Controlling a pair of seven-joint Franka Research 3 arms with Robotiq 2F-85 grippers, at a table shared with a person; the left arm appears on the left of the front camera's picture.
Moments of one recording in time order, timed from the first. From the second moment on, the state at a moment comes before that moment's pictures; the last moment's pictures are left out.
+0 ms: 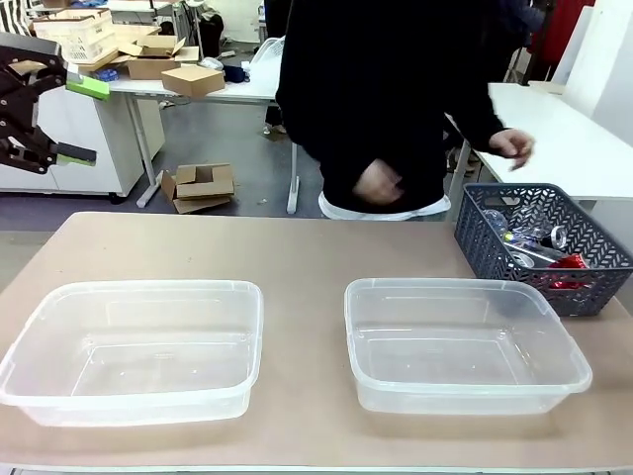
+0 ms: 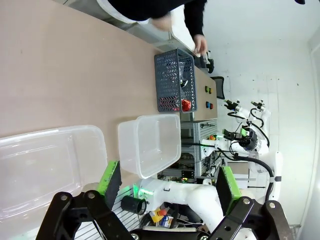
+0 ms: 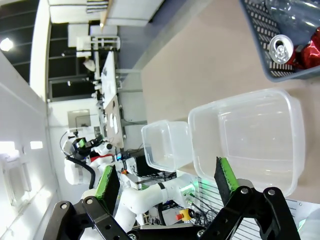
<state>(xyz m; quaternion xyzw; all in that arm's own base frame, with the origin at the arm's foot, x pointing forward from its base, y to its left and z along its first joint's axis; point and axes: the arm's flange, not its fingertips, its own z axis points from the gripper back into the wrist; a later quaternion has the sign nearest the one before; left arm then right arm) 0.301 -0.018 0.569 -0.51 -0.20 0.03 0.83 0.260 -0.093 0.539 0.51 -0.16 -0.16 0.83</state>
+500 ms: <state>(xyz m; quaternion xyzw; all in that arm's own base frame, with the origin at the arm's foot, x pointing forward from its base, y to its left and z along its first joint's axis) 0.259 0.024 0.583 -0.18 -0.15 0.00 0.97 0.268 0.123 0.526 0.47 0.00 0.02 0.88</state>
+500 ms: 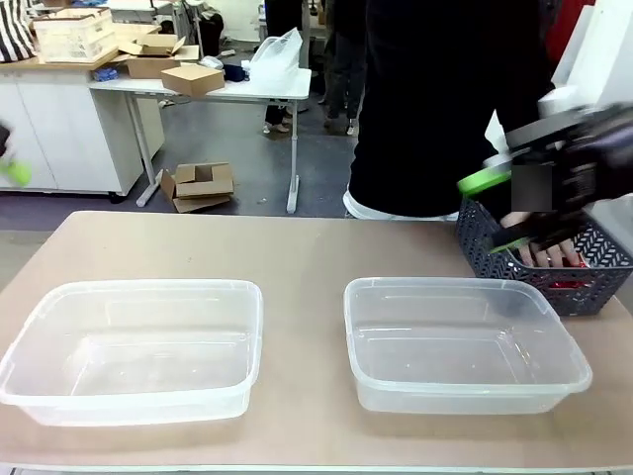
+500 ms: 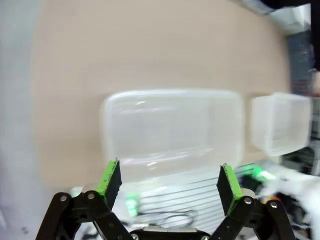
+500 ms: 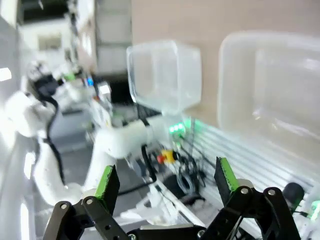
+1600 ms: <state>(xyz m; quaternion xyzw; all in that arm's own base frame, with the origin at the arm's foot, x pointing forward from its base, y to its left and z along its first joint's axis) 0.232 0.050 0.532 -0.08 -0.06 0.01 1.00 0.213 0.358 0.421 0.33 0.10 0.11 0.93</state>
